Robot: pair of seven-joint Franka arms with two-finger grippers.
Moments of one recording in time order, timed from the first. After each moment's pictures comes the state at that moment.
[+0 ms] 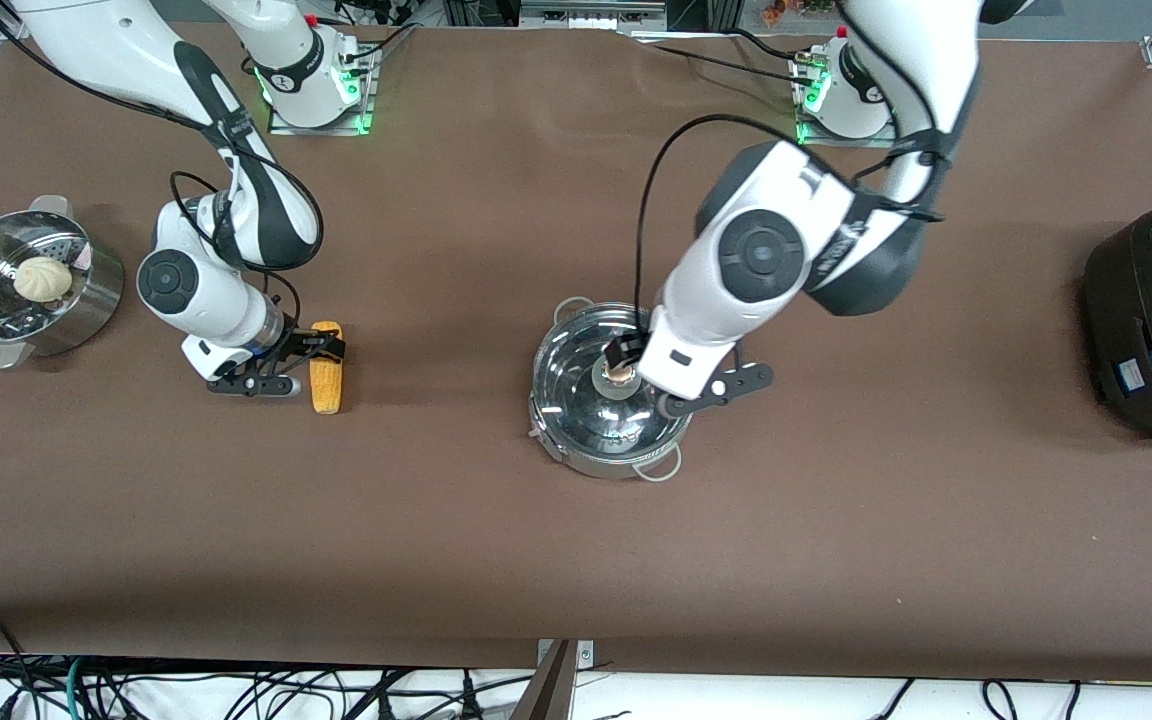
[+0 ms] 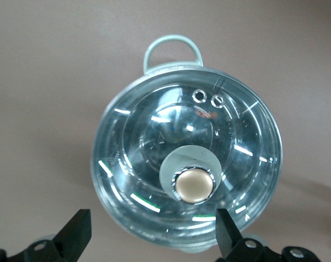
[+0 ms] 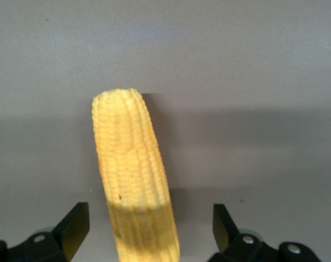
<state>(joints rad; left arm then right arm) -0.51 0.69 -0.09 -1.10 -0.10 1.74 -0.94 0.04 0.42 0.12 -2.13 0.00 2.50 0.19</state>
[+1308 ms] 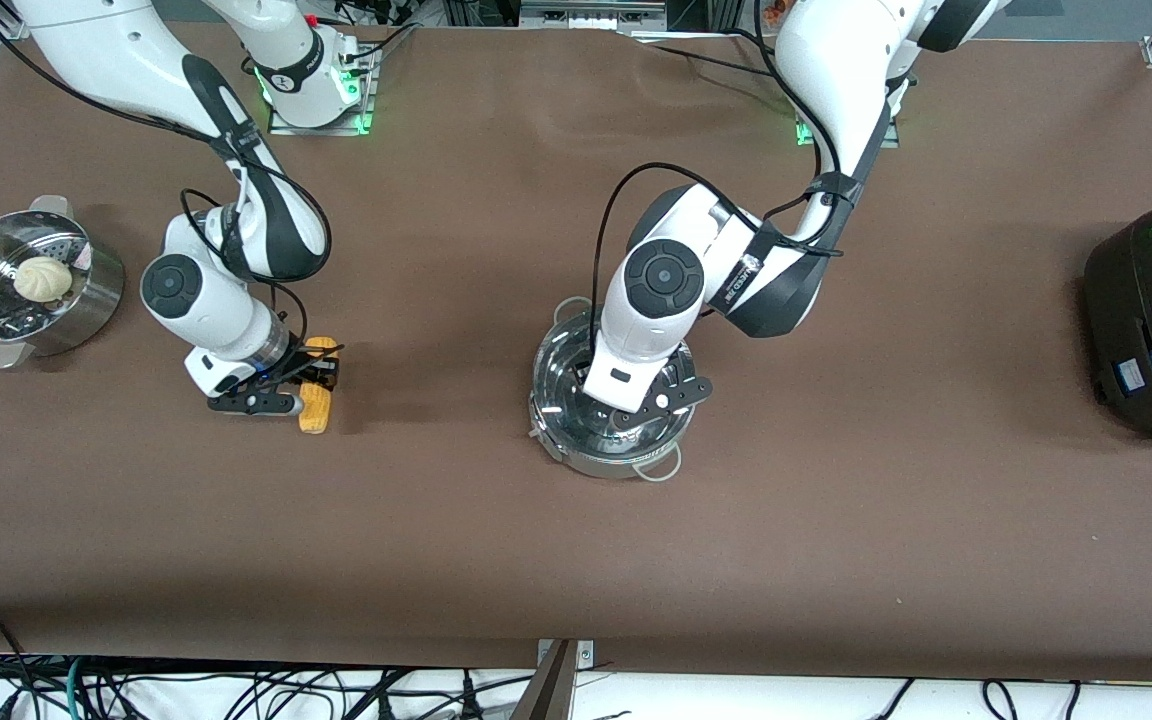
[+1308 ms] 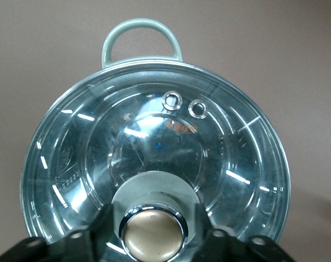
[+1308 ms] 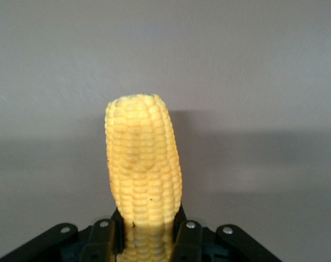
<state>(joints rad) -0.59 0.80 -0.03 -1.09 -0.09 1.88 -1.00 0.05 0.43 0.12 -2.05 0.00 2.55 0.20</state>
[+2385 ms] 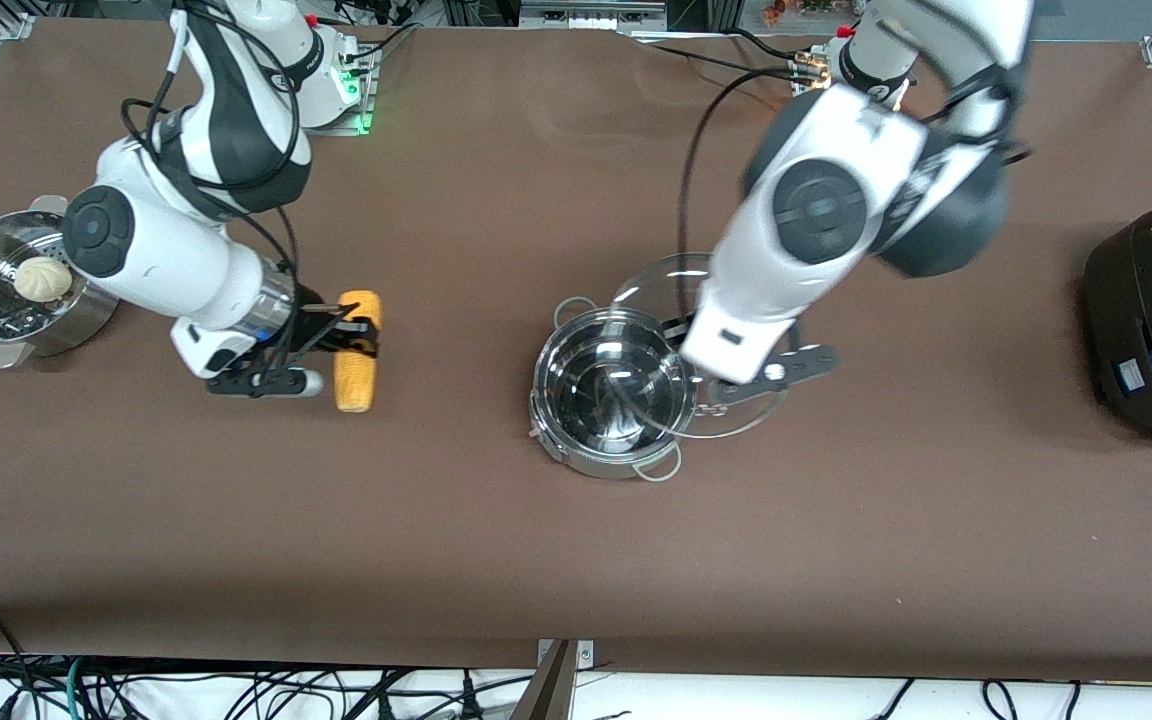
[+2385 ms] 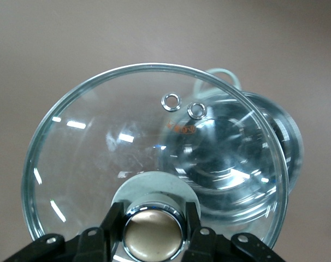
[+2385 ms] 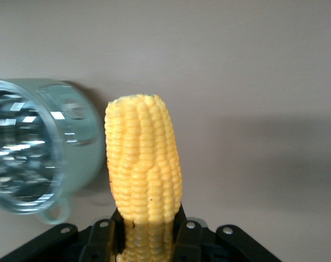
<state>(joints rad) -0.43 0.56 -0.02 -1.02 -0.07 1.48 -0.70 0.08 0.33 0.31 -1.68 0.24 2.06 0.34</state>
